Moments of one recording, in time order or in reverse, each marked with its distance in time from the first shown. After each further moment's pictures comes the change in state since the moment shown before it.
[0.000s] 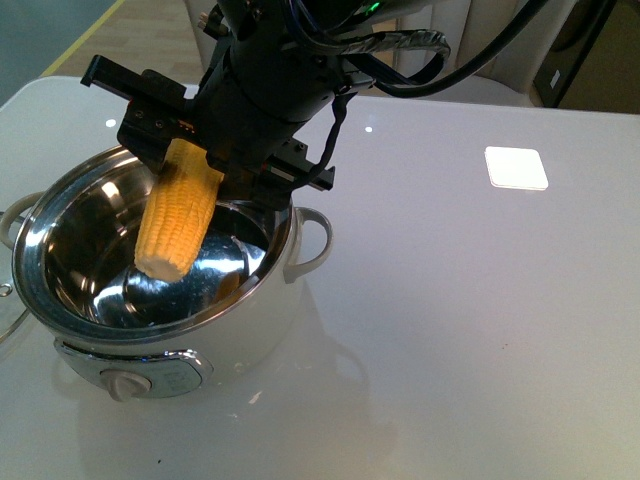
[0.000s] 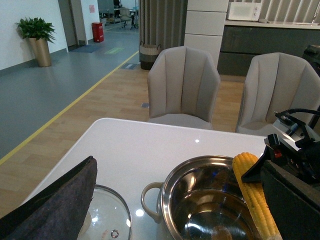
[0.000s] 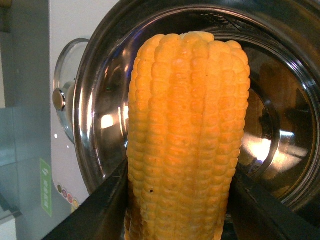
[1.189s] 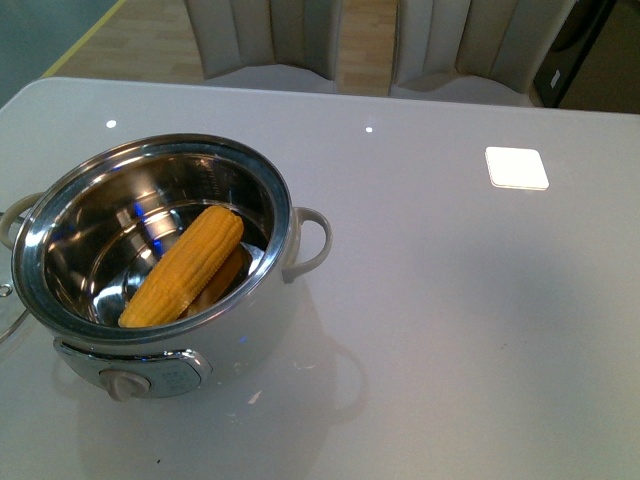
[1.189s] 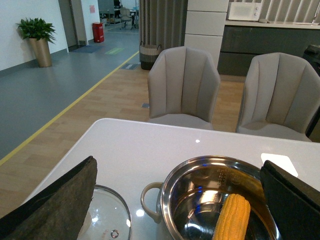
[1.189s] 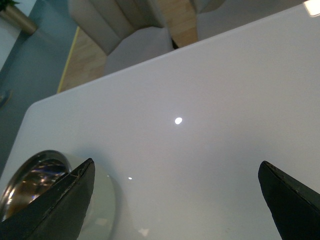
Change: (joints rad) left arm 0.000 0.000 0.000 0.000 0.000 0.000; right arm -0.653 -1.065 -1.053 0.423 0.100 -0.314
